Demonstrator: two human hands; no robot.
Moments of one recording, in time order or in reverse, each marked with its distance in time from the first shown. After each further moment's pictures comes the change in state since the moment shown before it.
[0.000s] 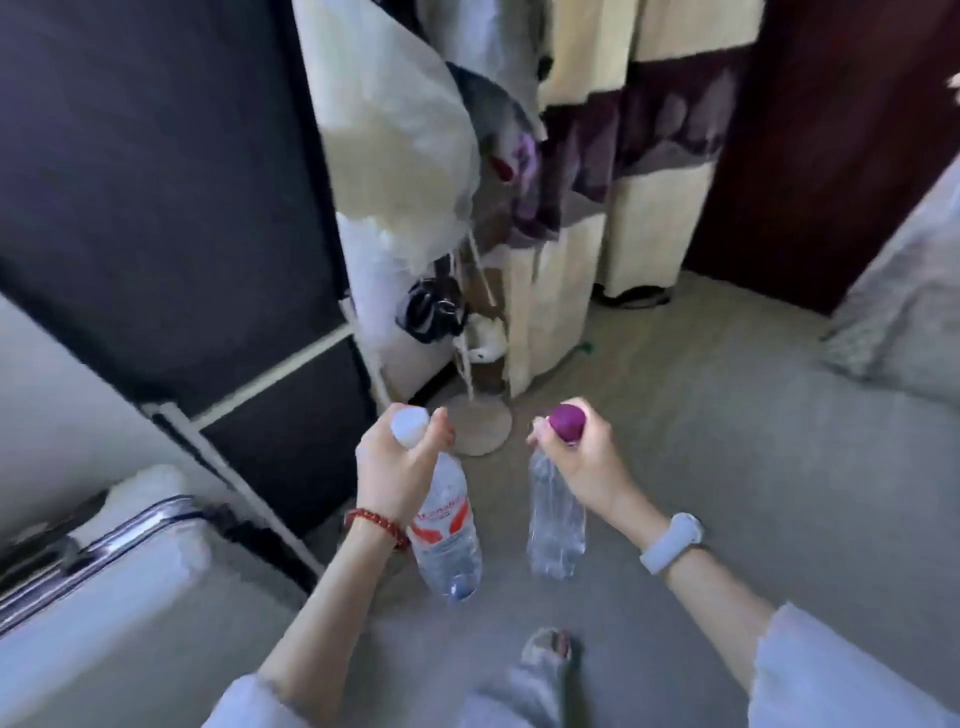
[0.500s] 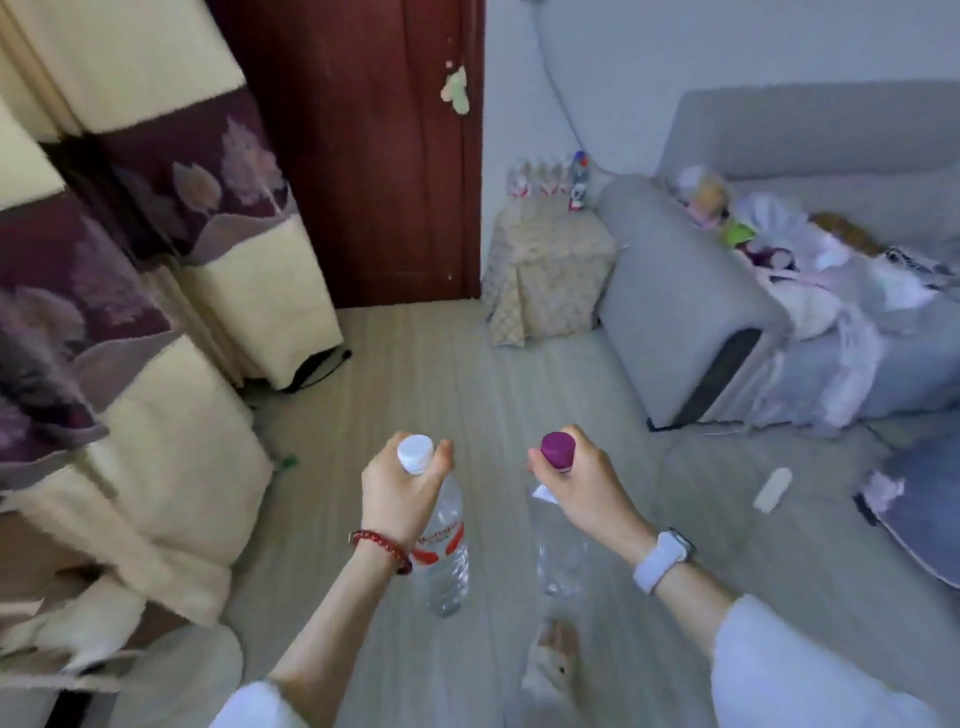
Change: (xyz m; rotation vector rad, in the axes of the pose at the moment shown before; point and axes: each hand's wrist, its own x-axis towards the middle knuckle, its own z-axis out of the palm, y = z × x) left_hand 0.104 0.161 0.543 -0.040 -0.799 0.263; right_hand 0.146 0.167 -0.423 -0.230 0.735 0.392
